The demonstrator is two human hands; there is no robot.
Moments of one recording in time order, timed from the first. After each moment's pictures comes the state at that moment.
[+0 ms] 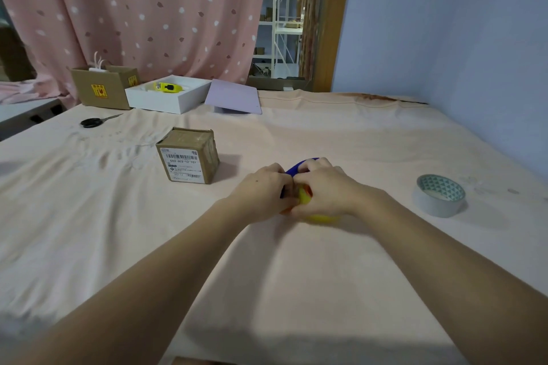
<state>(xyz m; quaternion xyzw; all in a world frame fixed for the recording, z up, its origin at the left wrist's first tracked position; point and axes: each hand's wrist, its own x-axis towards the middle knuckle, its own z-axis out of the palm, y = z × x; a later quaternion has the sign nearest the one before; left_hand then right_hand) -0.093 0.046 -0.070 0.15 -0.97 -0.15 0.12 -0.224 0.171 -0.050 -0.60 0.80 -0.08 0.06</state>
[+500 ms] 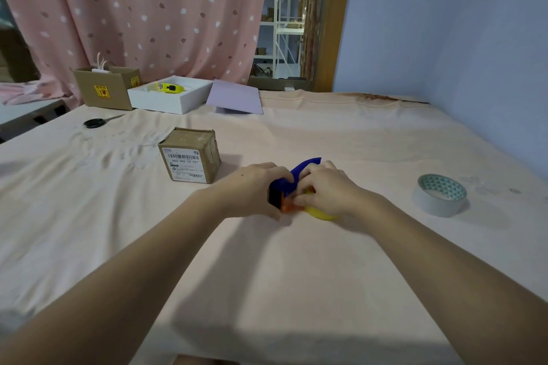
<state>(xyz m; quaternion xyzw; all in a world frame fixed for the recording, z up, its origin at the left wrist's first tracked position) -0.065 0.033 -0.048 0.11 -0.98 -0.17 0.08 -0.228 0.168 -0.060 -0.56 0.82 -0.13 0.08</state>
